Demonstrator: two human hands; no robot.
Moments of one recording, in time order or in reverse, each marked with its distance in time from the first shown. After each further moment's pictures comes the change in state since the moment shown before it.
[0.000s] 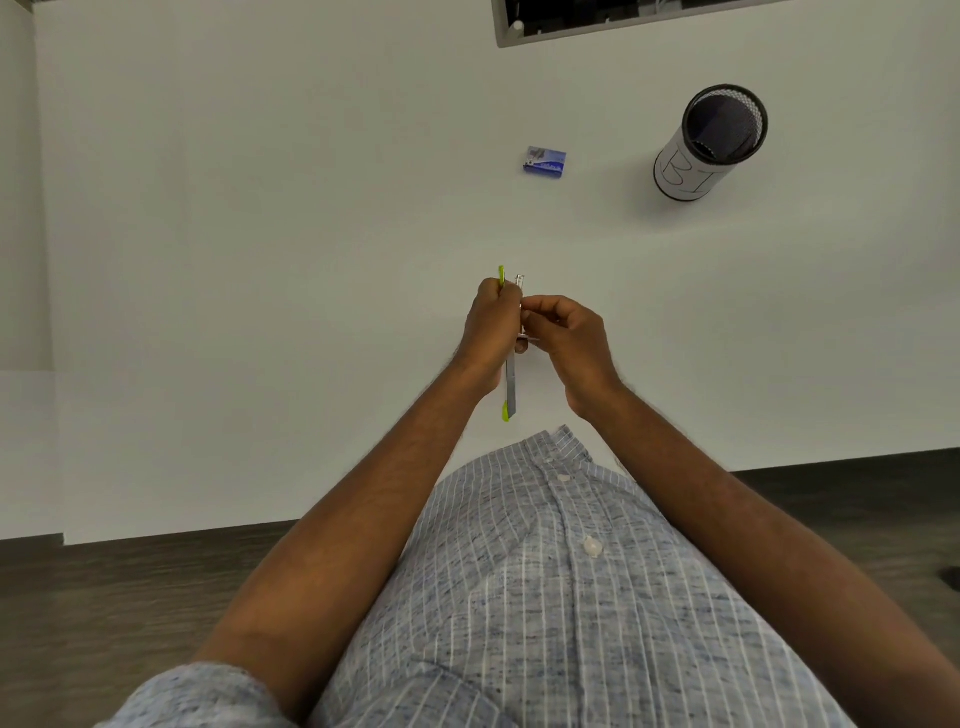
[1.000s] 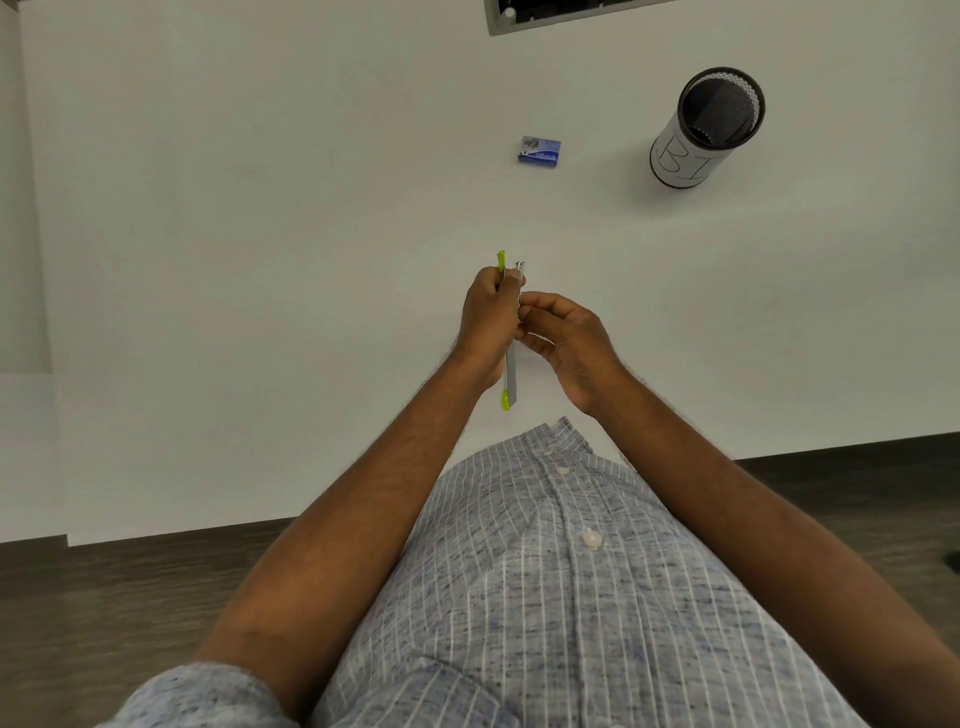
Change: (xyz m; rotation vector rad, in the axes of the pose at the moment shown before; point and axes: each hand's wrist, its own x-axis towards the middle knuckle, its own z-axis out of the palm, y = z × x) left_hand 0.001 0.001 0.004 0.004 0.062 0.086; right_hand 0.002 0.008 -0.008 0.321 -0.178 0.117
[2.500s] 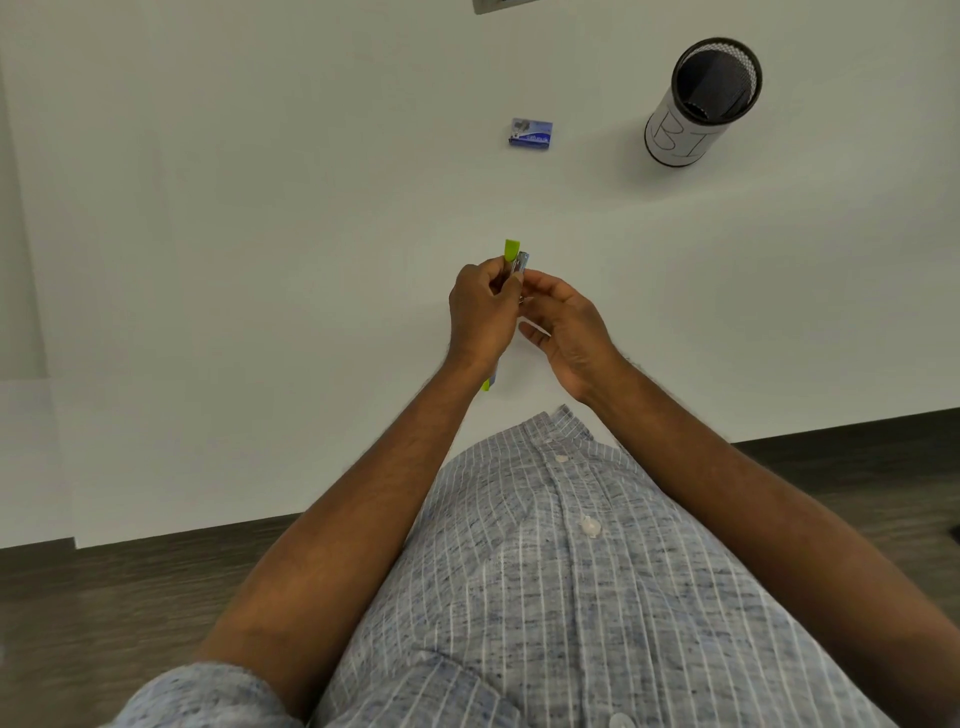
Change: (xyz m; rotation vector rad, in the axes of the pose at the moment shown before) left_hand -0.002 -0.013 -0.005 0.248 0.088 0.255; right_hand 0.005 0.005 0.002 -0.009 0.094 0.049
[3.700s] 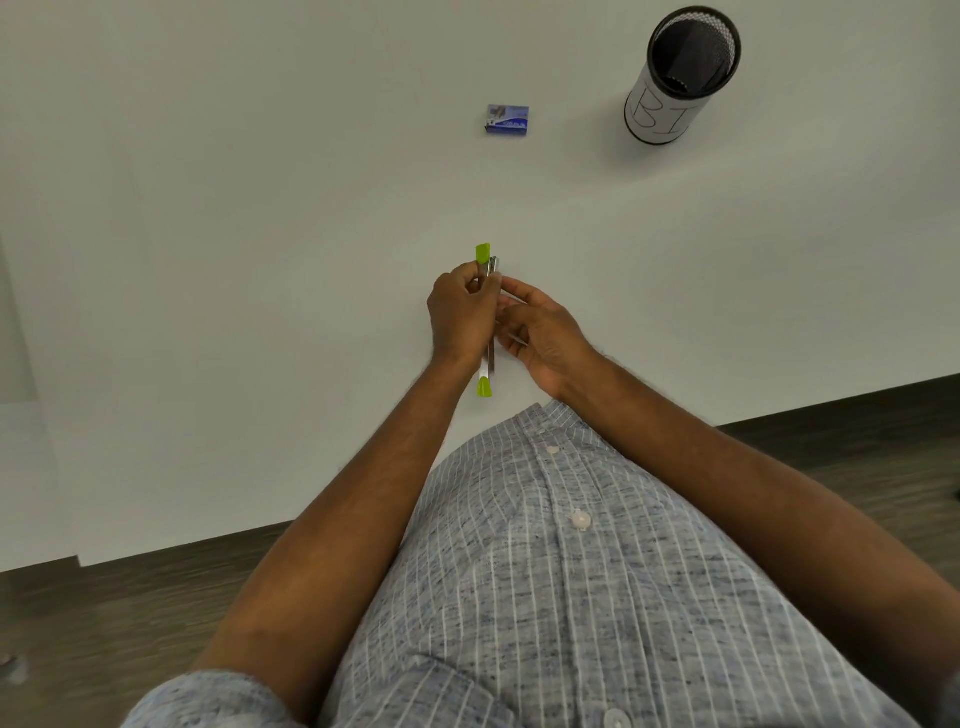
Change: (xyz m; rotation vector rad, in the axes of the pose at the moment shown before) left_hand 0.007 -0.020 0.005 -0.008 0.052 -0.089; right_hand 0.003 0.015 0.006 0.159 0.008 0.158
